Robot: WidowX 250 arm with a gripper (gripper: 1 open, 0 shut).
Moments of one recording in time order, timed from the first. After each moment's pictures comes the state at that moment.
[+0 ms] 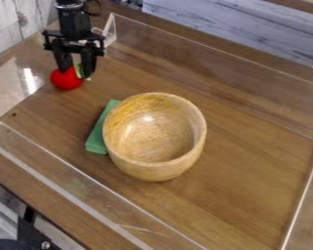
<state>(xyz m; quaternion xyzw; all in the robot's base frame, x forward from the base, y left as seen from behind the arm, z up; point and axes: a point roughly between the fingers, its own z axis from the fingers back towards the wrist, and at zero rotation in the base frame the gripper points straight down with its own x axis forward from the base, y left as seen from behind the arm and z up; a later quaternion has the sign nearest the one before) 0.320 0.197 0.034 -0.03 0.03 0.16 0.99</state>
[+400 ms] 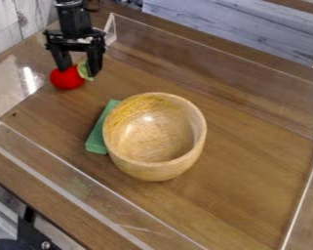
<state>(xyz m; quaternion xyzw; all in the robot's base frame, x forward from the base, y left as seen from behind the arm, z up) 0.318 0.200 0.039 -0.06 0.02 0.16 0.98</state>
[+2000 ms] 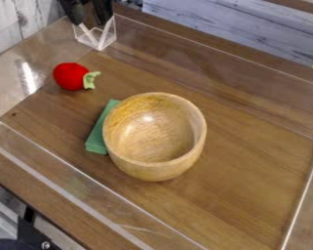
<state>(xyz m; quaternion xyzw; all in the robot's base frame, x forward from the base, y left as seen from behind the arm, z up) 0.346 0.201 0.110 -0.11 -0.06 0.09 0.99</state>
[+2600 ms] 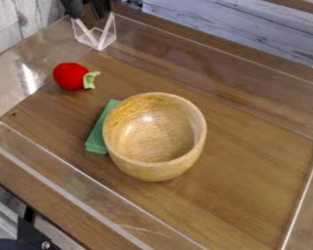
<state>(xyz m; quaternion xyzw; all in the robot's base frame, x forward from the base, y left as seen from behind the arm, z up) 0.351 0.193 0.123 -0.12 -0.05 0.05 0.99</state>
